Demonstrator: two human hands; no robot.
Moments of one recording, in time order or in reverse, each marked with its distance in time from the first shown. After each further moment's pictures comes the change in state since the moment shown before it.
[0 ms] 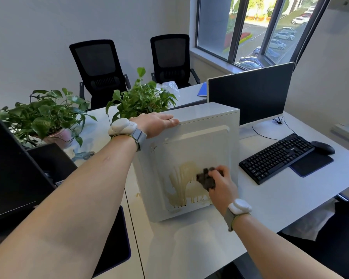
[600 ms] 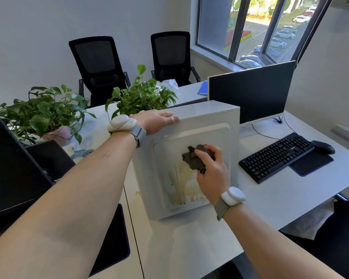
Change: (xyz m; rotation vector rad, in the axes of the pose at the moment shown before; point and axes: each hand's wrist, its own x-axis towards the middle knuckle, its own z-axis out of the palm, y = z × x) left_hand -0.003 0.003 -0.004 -0.025 -0.012 -0.014; right_hand 0.027 -0.057 -0.020 0.149 0.214 -0.162
